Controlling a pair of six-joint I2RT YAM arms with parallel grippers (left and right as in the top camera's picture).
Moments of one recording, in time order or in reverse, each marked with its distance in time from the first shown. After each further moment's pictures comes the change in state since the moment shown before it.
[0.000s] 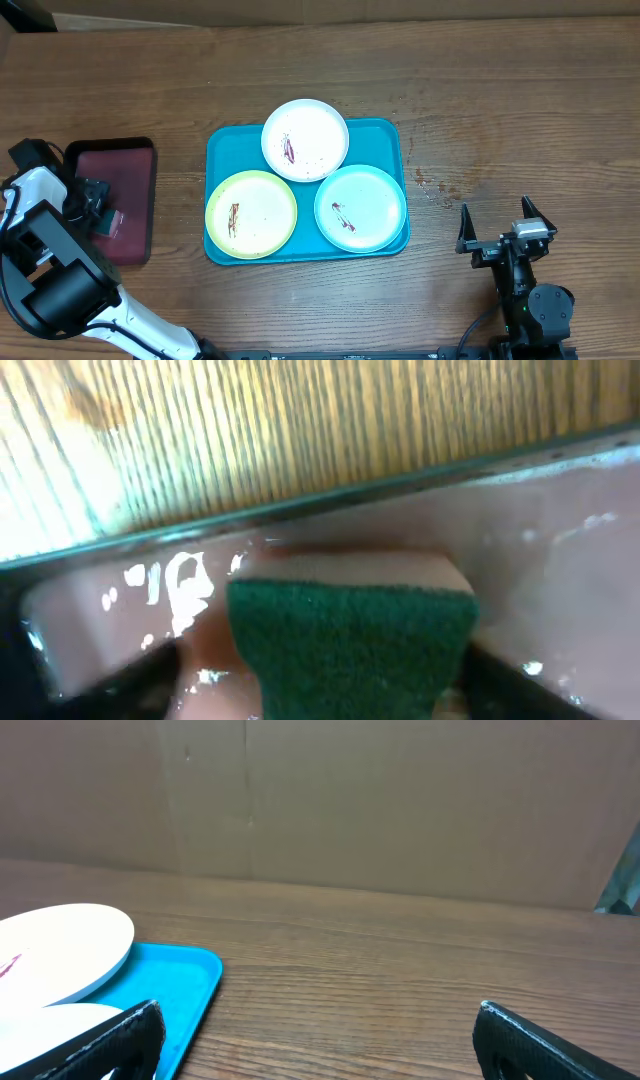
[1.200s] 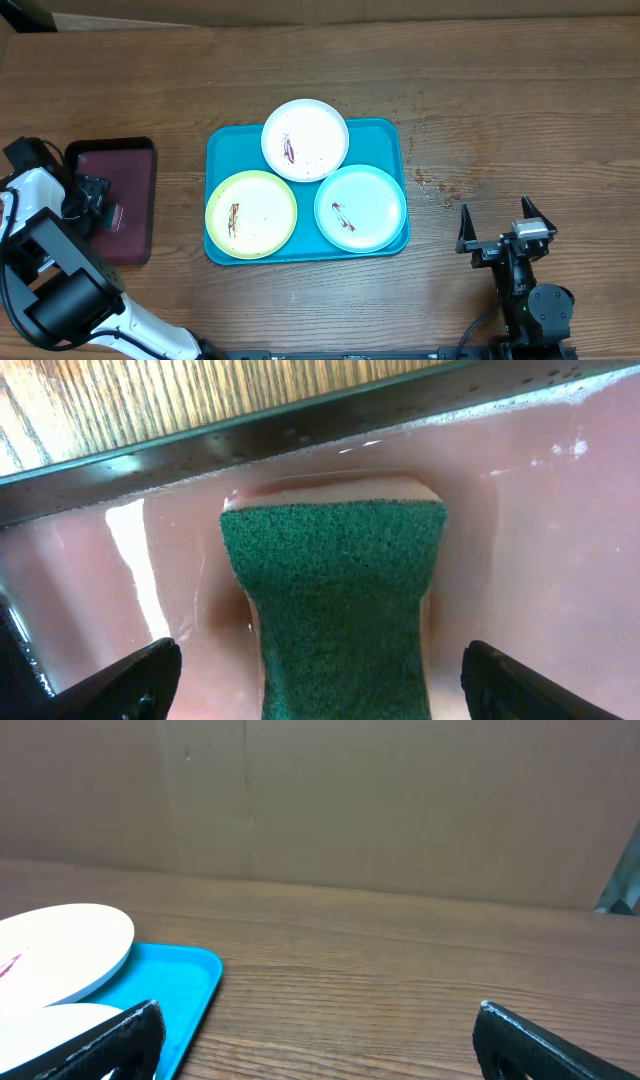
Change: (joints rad) left arm 0.000 -0.055 -0.011 -0.027 0.107 -0.002; right arm 0.000 0.000 0.000 0.000 0.000 0.000
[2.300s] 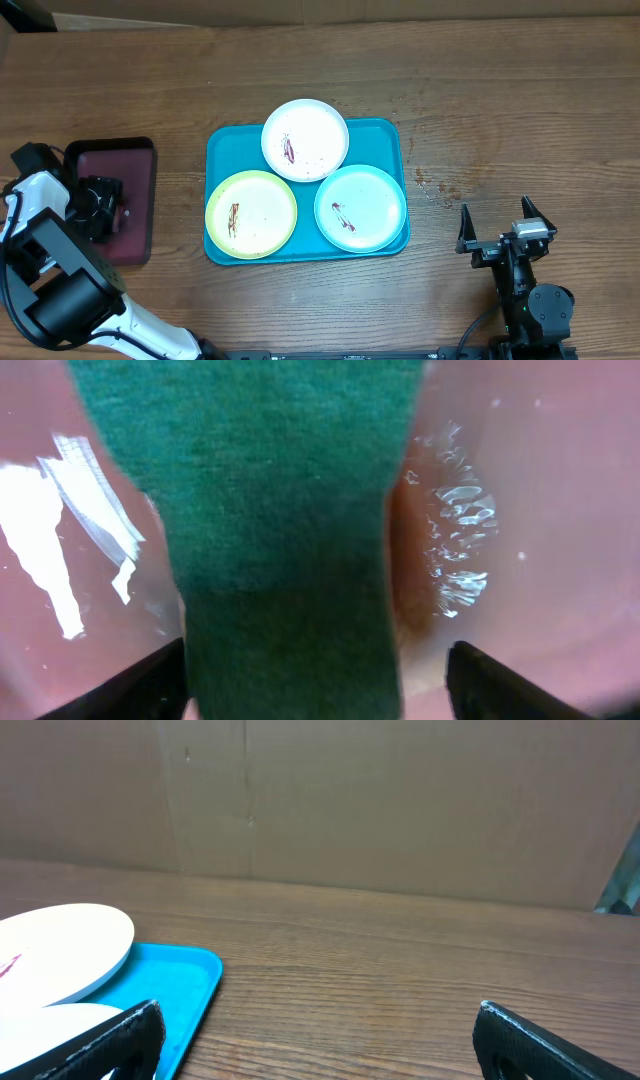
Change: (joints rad) left arm -0.001 -0.004 -0.045 0.001 0.174 -0.024; right arm 0.000 0.000 0.000 0.000 0.000 0.000
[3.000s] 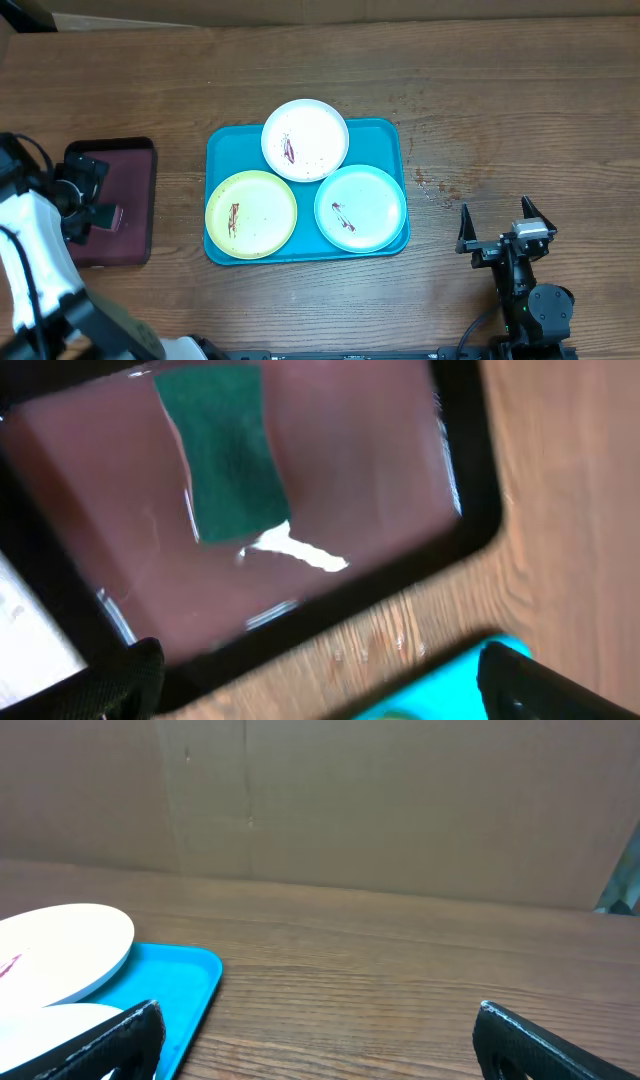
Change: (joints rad) left arm -0.005 -0.366 -0.002 -0.150 0.079 0.062; right arm 0.000 0.000 0.000 0.000 0.000 -0.001
